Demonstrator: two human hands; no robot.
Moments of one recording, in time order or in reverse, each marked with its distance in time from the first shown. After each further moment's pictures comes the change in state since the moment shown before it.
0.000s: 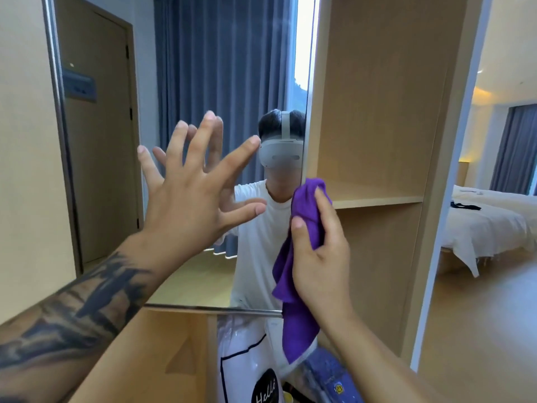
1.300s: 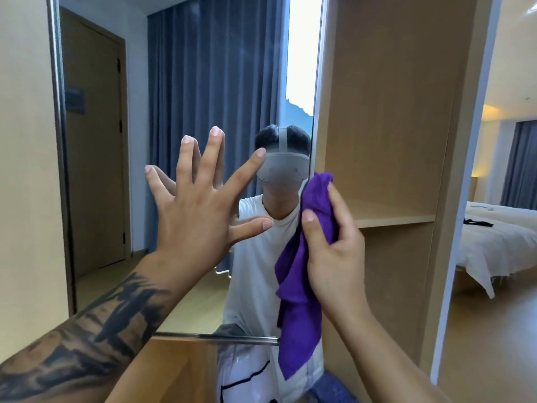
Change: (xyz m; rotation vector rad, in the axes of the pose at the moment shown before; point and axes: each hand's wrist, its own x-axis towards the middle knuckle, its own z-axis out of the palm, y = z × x) left_hand 0.011 0.011 0.002 0.039 -0.059 -0.073; right_hand 0.038 -0.006 0.001 0.178 -0.005 0.034
